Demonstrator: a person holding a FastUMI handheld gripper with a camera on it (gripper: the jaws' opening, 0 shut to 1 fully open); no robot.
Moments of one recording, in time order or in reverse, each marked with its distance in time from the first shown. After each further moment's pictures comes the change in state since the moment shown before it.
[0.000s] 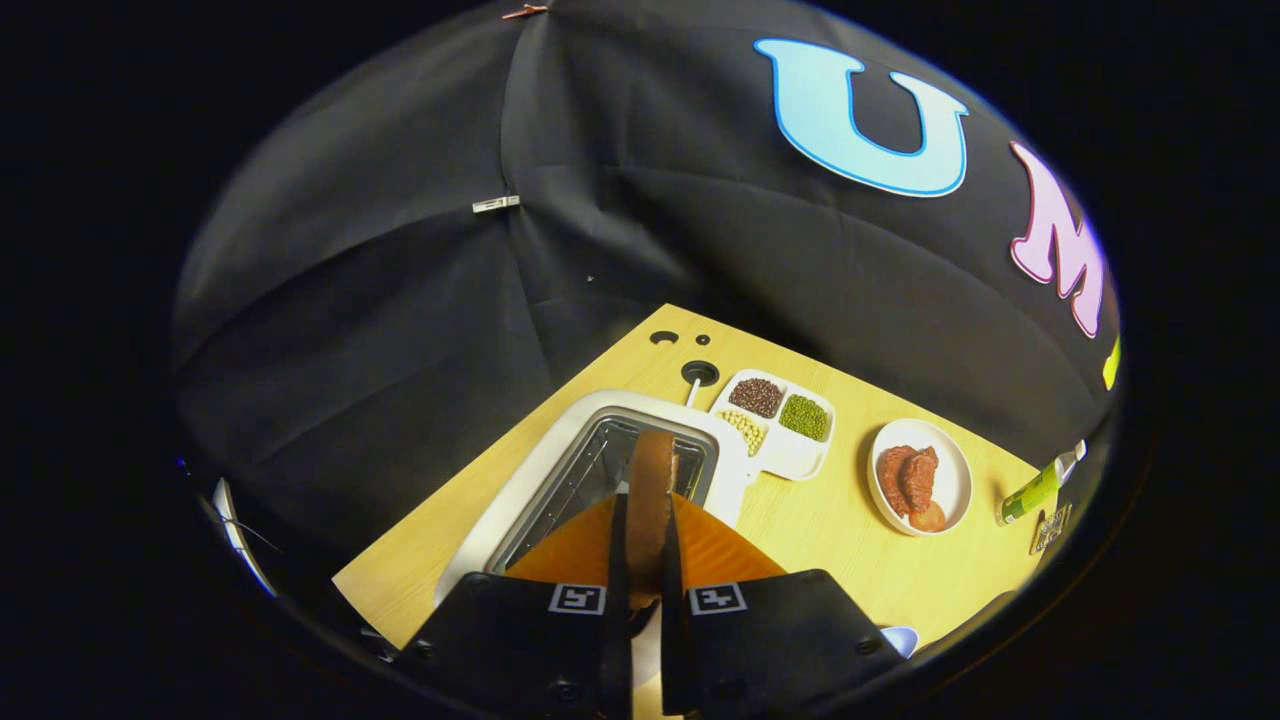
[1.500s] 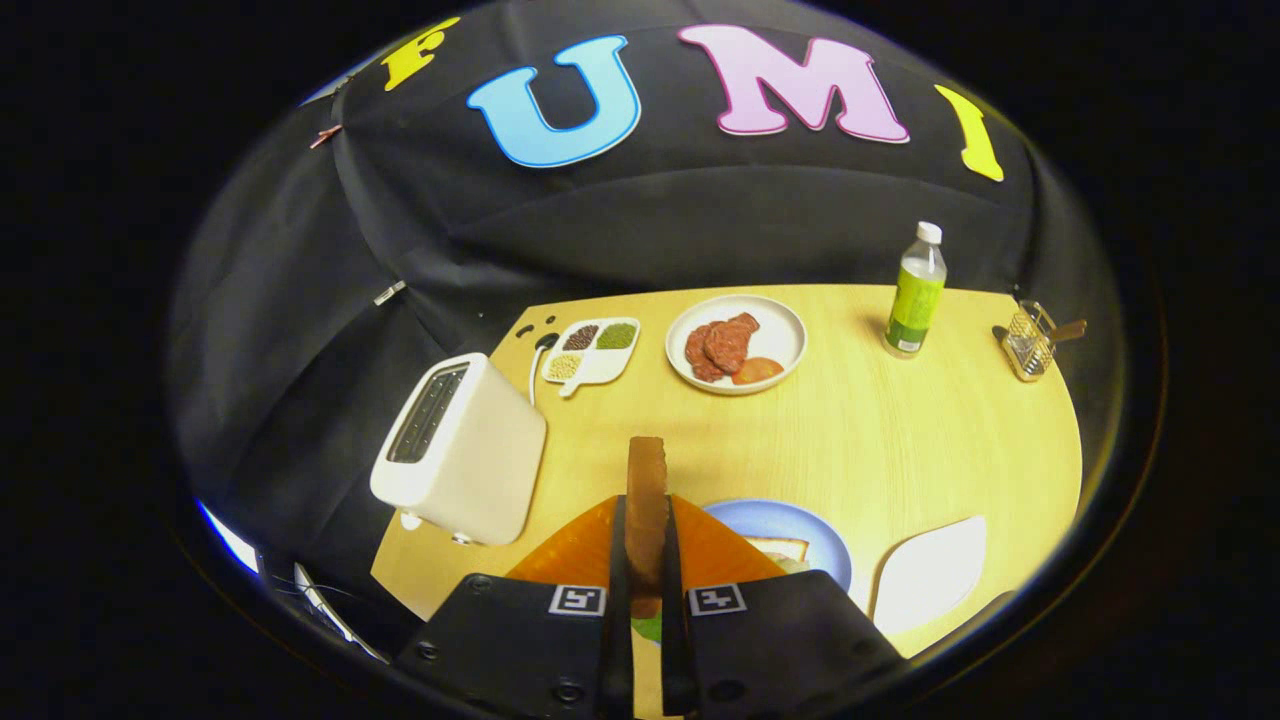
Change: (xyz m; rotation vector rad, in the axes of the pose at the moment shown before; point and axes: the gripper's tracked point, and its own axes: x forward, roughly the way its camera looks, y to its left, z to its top) arm -0.160 -0.202 -0.147 0.435 0.018 -0.093
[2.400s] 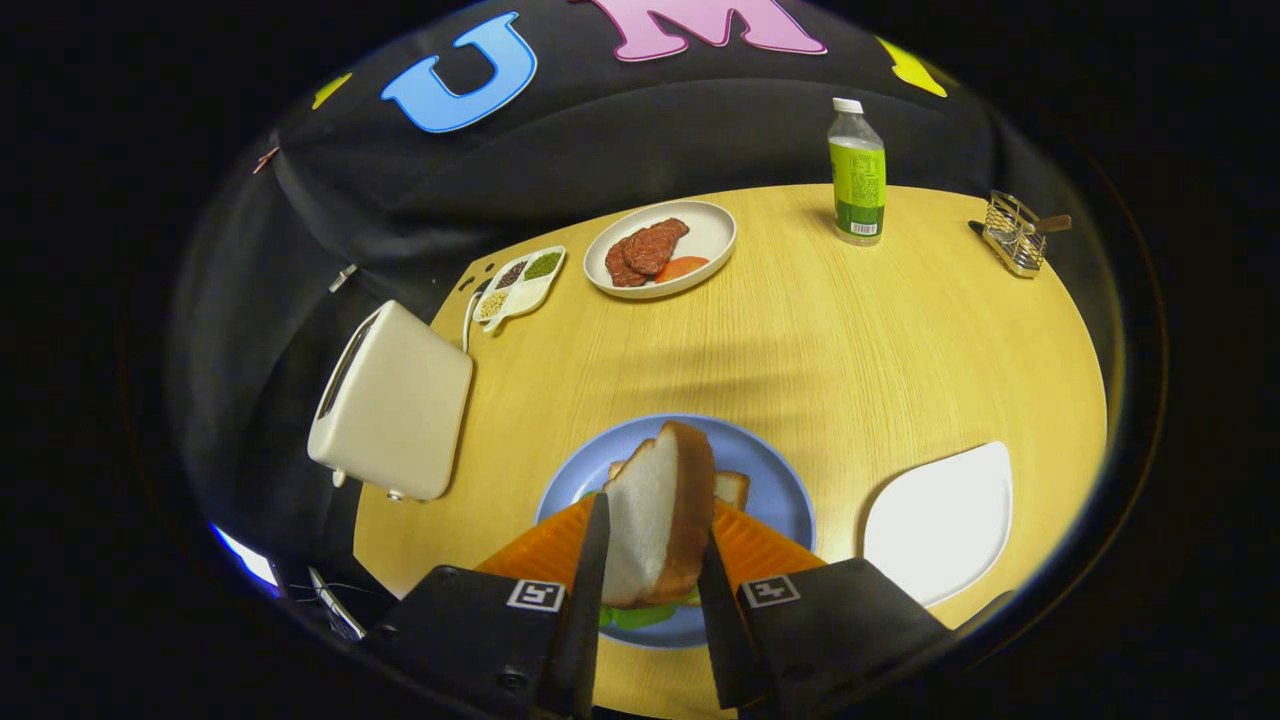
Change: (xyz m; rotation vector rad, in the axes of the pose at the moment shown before) arm 0.018 -0.070 -0.068 0.106 0.166 -0.006
